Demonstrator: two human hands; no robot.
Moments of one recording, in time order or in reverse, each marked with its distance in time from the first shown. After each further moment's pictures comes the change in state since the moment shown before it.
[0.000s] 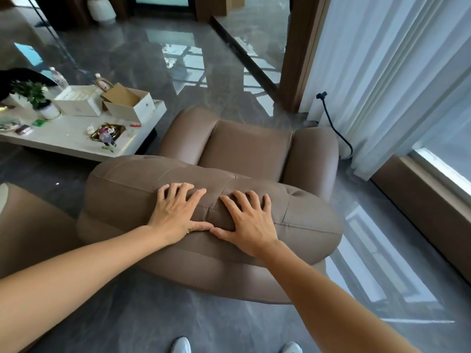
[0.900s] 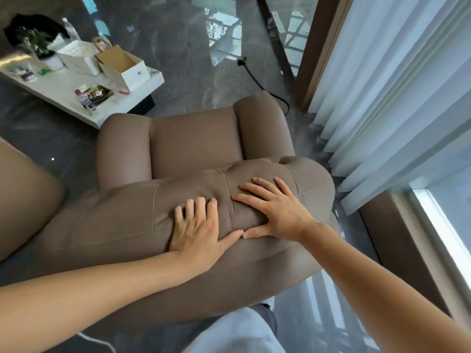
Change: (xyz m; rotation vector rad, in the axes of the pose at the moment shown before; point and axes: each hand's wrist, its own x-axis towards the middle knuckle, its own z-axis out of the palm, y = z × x) left_hand 0.215 0.414 -0.060 -0.122 -0.019 -0.443; right_hand 0.038 0.473 -0.120 0.029 -0.284 -0.551
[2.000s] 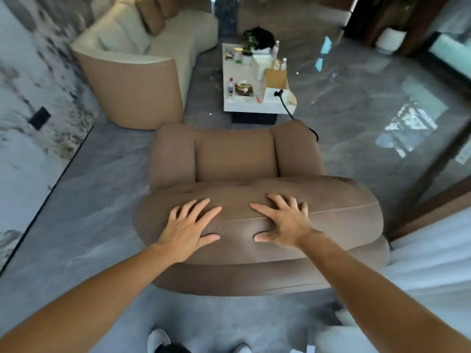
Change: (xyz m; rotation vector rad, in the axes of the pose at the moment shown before) left_hand 0.123 0.301 0.028 -0.089 -0.101 -0.768; right_hand 0.044 0.326 -0.132 -0.226 -0.415 -0.520
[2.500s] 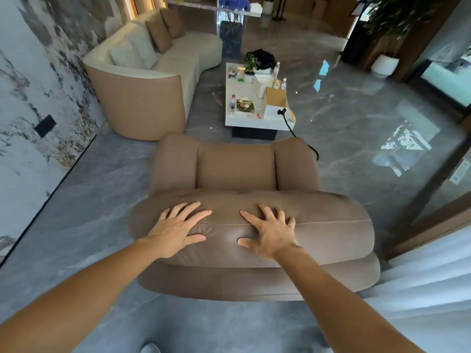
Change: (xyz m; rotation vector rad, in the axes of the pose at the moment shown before) left_hand 0.008 -0.045 0.001 -0.094 -0.062 0.005; right_hand 0.004 -0.045 0.002 -0.034 0.037 0.128
